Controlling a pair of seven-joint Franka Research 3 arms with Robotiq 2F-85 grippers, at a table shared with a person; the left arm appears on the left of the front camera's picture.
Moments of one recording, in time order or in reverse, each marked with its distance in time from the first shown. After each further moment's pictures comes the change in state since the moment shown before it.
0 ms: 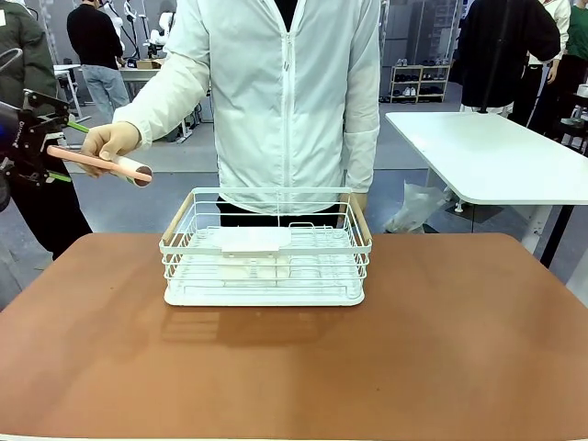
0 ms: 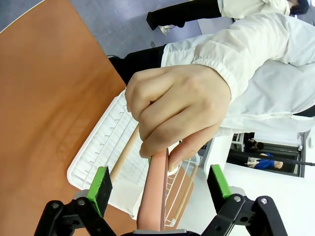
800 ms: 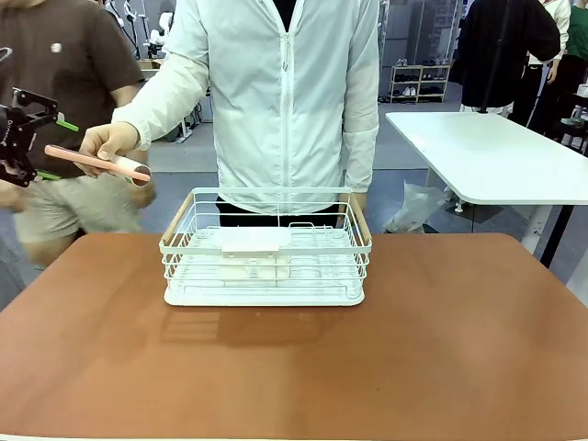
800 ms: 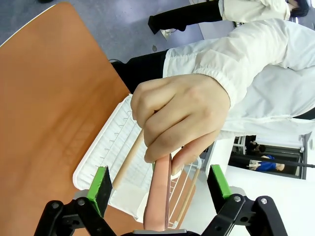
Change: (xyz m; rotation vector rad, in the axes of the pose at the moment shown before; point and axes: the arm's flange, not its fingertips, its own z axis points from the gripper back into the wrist) left arm 0.011 0.003 0.010 0.007 -0.017 -0.007; right arm 0.000 0.000 0.000 0.000 0.000 0.000
